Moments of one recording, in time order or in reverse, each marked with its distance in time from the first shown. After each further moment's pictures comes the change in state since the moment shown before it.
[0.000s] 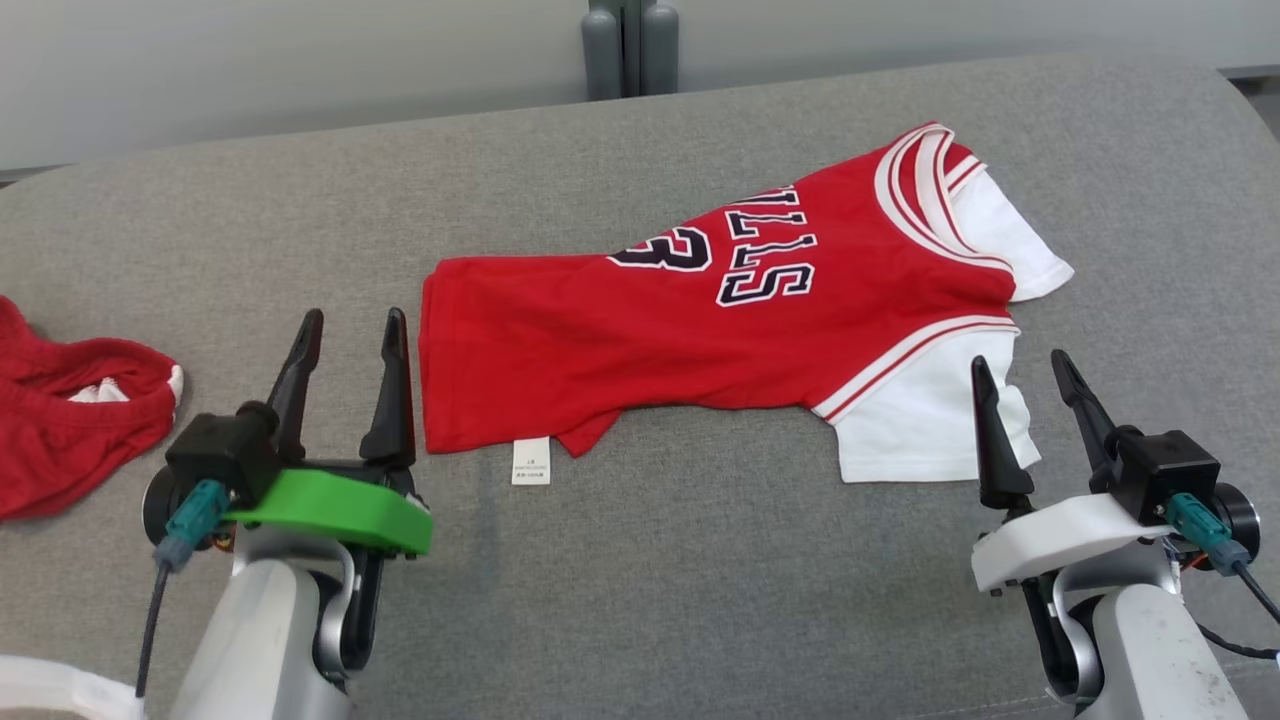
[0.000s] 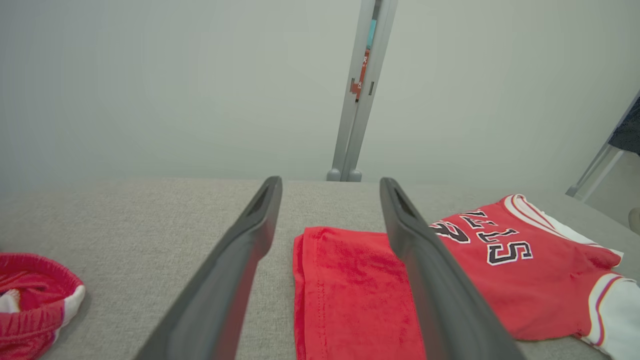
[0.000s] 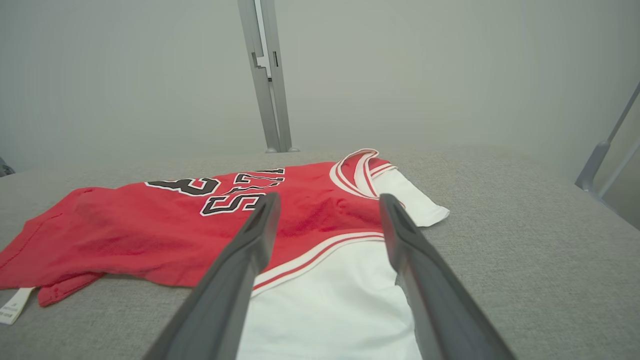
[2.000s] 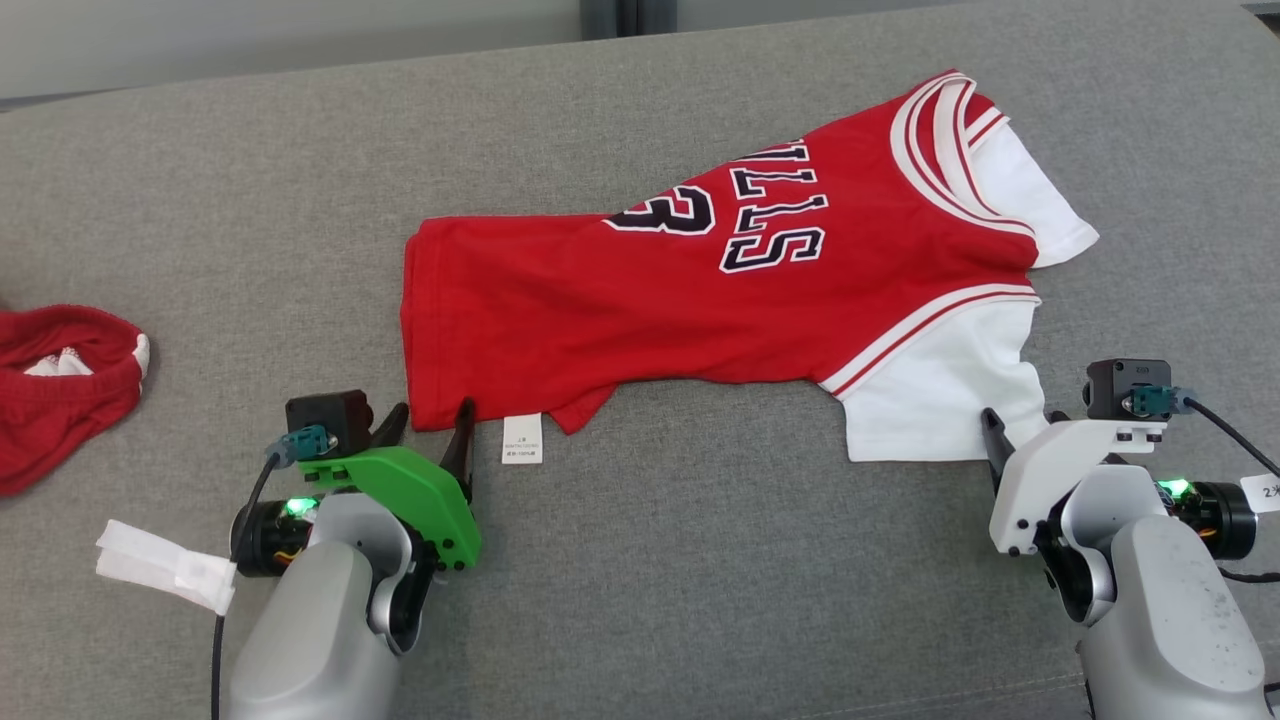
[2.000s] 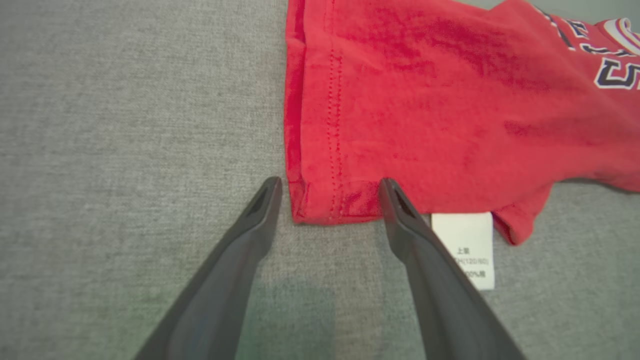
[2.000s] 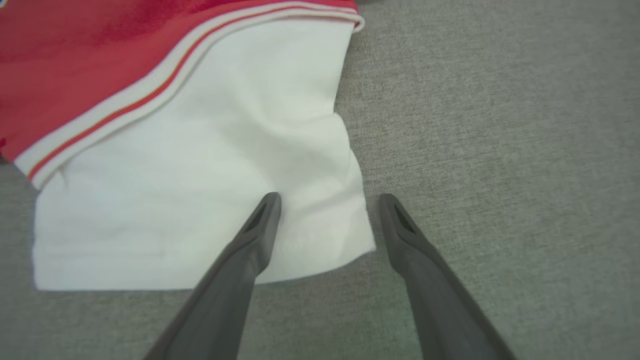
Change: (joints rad) left arm -0.129 -0.100 0.002 0.399 0.002 -0.020 0.268; right arm -0.192 0.000 -0.143 0.287 -0.043 0.000 0.517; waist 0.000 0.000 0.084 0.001
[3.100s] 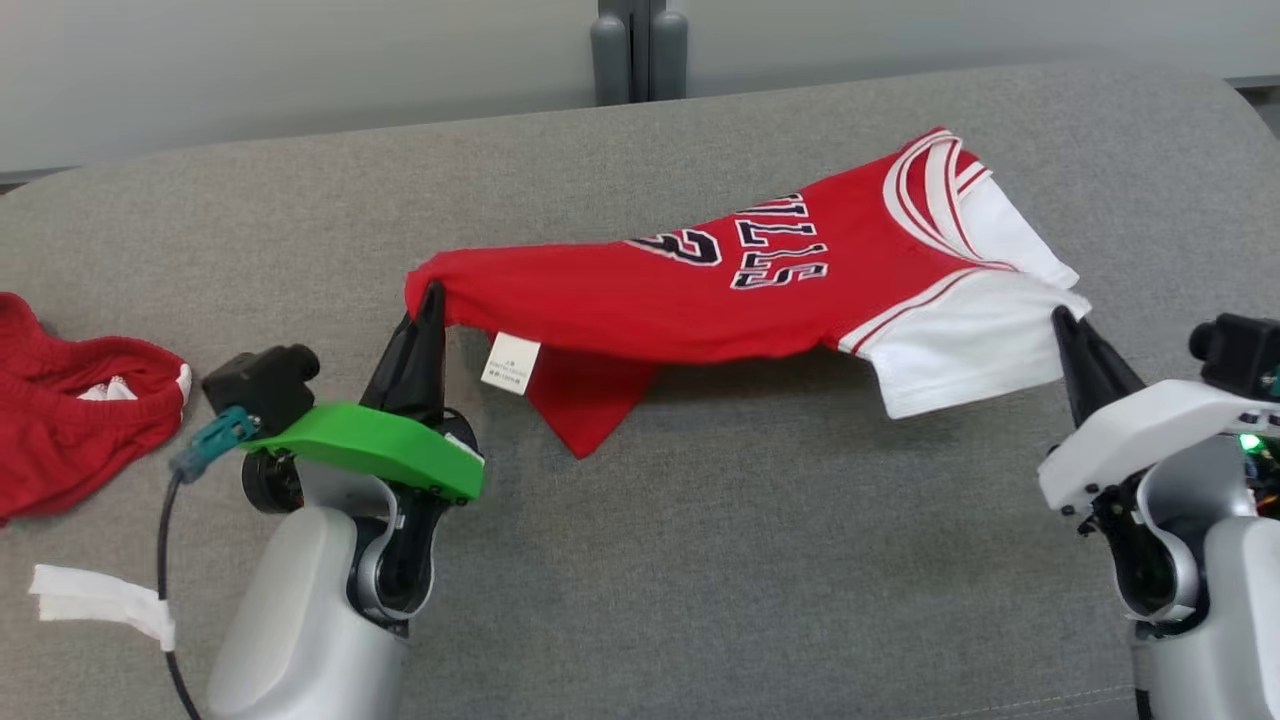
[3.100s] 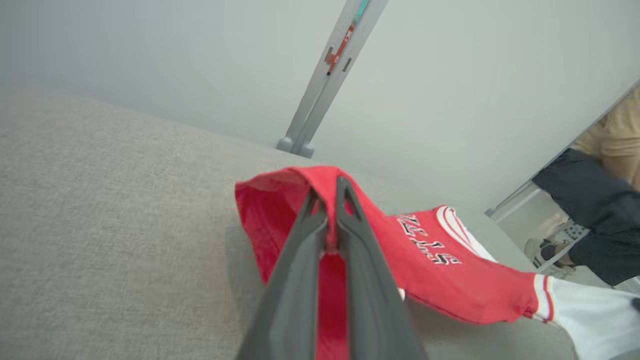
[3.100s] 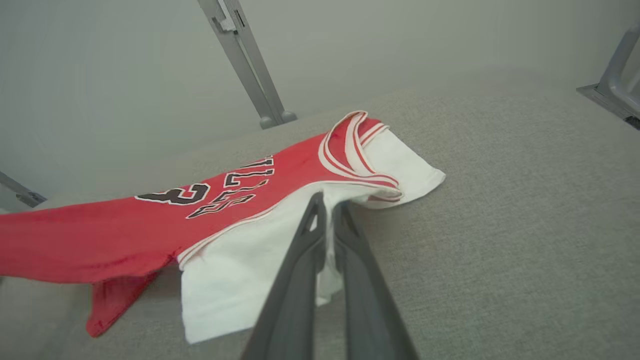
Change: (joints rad) left arm 0.038 0.002 -0.016 -0.304 -0.253 -0.041 -0.137; right arm 0.110 0.000 0.016 -0.434 0.254 -0.001 -0.008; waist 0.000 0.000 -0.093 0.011
